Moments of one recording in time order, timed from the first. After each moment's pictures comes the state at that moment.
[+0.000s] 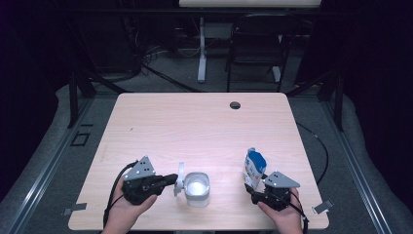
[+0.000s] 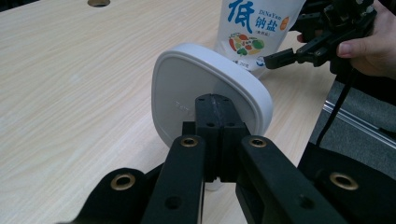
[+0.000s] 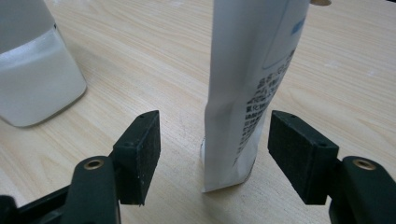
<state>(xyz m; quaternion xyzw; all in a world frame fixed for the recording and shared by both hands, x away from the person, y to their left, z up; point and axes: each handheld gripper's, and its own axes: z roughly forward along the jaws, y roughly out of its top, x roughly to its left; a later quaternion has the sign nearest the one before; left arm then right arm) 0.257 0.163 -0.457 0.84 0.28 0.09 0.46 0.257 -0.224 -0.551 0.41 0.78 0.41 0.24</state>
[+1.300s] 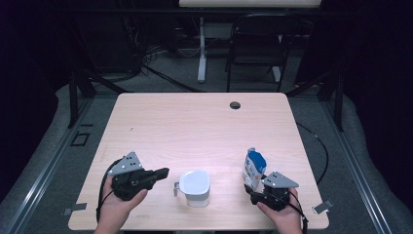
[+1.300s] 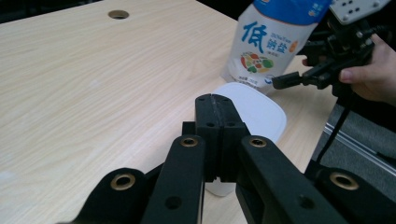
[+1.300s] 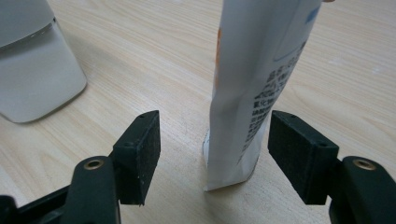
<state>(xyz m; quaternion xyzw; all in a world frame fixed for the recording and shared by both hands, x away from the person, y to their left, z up) 0.266 0.197 -0.450 0.80 0.32 0.09 0.50 0.258 -0.223 -0.553 0.41 0.78 0.41 0.24</state>
